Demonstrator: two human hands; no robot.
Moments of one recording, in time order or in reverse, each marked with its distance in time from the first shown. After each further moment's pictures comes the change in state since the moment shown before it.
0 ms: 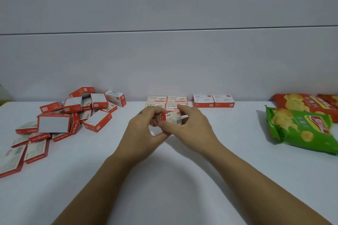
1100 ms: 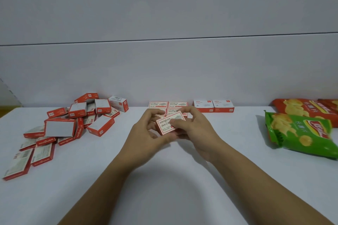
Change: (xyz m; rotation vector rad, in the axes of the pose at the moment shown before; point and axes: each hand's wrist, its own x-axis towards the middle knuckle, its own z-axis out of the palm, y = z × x) left_hand -0.001 0.016 -0.001 -0.506 -0.079 -0.343; right_hand 0.004 0.001 -0.009 0.641 -0.120 0.203
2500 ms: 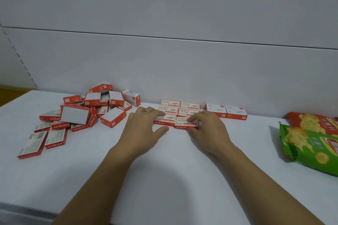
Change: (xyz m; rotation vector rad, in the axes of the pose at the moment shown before) left_hand 0.012 -0.013 -0.032 0.936 0.082 -0.040; right_hand 0.041 0.023 -0.022 -1.312 0.162 -0.406
